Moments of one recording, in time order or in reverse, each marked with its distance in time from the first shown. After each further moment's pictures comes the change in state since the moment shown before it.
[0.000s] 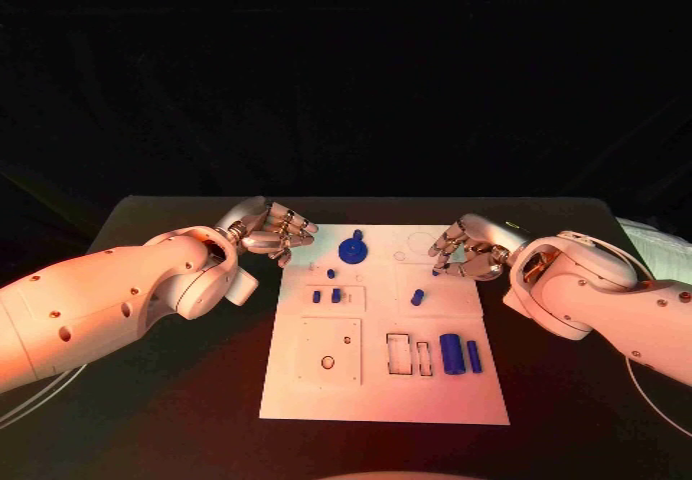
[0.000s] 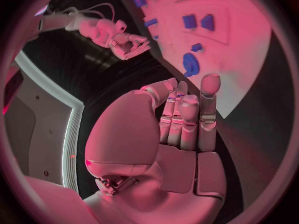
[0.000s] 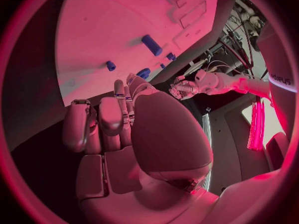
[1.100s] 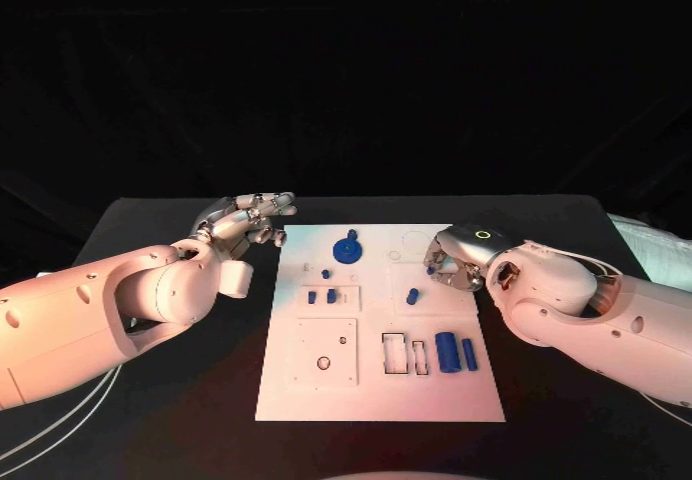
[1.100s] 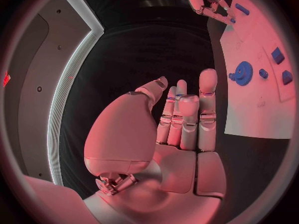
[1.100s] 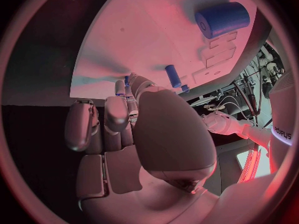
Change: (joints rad) left arm -0.007 -0.056 -0.013 0.087 0.682 -0.012 0.239; left_hand -0.063 -0.001 -0.149 0.042 -0.013 -0.001 -0.007 0.016 -0.012 -0.009 -0.006 0.087 0.034 -0.013 -0.005 -0.008 -0.040 0.000 -0.007 -0.007 -0.085 -0.059; right arm -0.033 0.055 -0.001 0.008 -0.423 0.104 -0.164; right_hand -0.017 -0.033 0.120 0.017 -0.093 0.025 -0.022 -0.020 -0.003 0.016 -0.015 -0.031 -0.125 -0.001 -0.041 -0.025 -0.022 0.000 0.003 -0.032 -0.012 -0.015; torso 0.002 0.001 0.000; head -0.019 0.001
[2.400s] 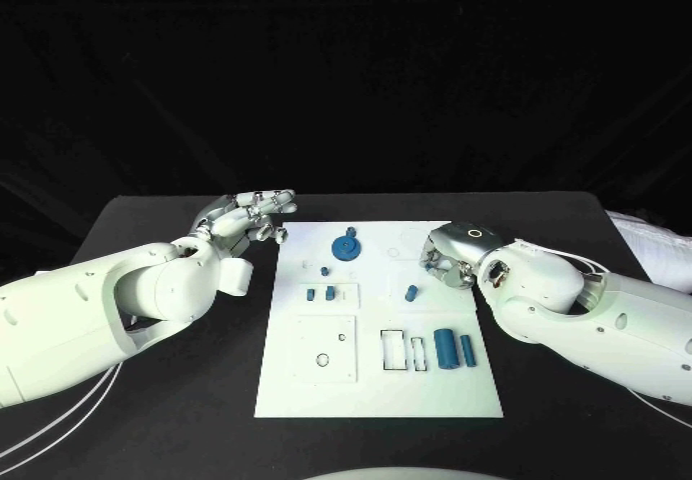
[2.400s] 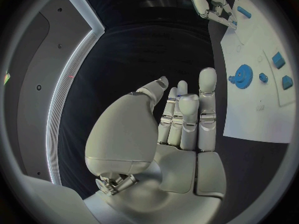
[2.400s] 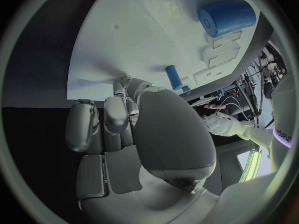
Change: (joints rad) left arm -0.001 0.002 0.000 0.002 0.009 0.006 -0.006; left_hand 0.017 0.015 -0.033 -0.005 0.000 -0.040 0.021 0.000 -0.006 -0.039 0.014 0.017 0.003 -0.009 0.009 0.000 -0.021 0.000 0.004 0.004 -0.039 -0.024; right arm -0.012 0.032 0.002 -0.024 -0.013 -0.006 -0.012; right_hand -0.018 0.038 0.174 -0.114 -0.093 0.061 -0.004 0.006 0.019 0.064 -0.001 -0.013 -0.064 0.000 -0.007 0.000 0.010 0.000 0.005 -0.012 0.000 0.018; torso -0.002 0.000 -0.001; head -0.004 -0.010
